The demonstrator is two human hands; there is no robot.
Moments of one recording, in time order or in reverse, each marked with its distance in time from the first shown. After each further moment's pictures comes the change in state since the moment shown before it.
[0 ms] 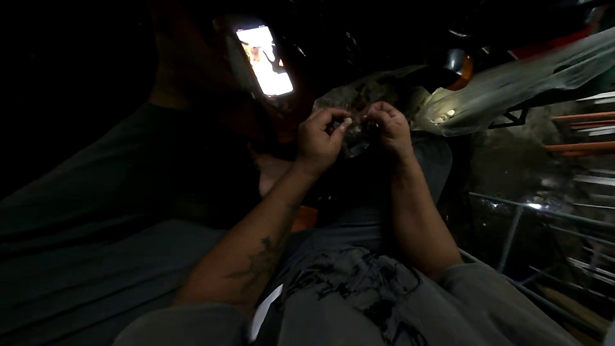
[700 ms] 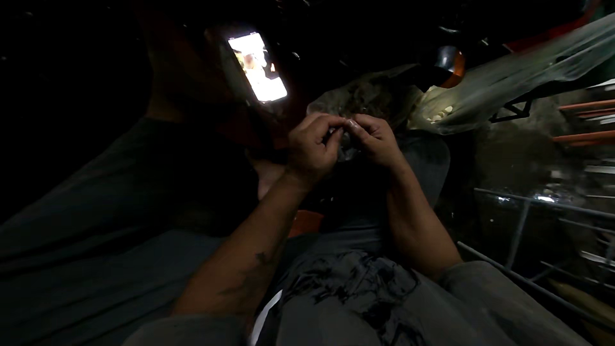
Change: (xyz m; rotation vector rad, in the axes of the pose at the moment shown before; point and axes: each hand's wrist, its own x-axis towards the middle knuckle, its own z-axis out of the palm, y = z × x) left_hand -0.002 0.019 -0.008 0.166 0.036 0.250; right_hand -0.004 0.004 -0.003 -0.392 -0.271 -0.250
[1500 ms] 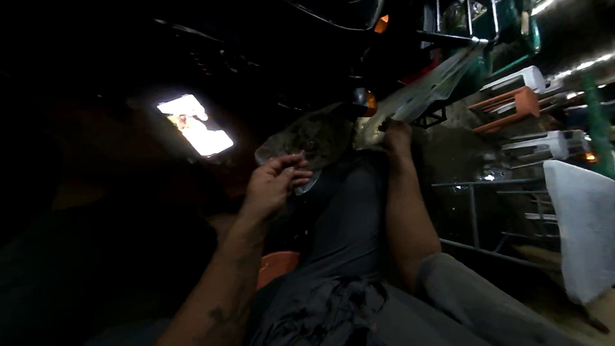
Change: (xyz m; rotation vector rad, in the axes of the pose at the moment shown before) left_hand 0.016 0.016 -0.003 -0.807 -0.291 -0.759; right_hand -0.013 -0.017 -0.142 -0.341 1.036 0.671
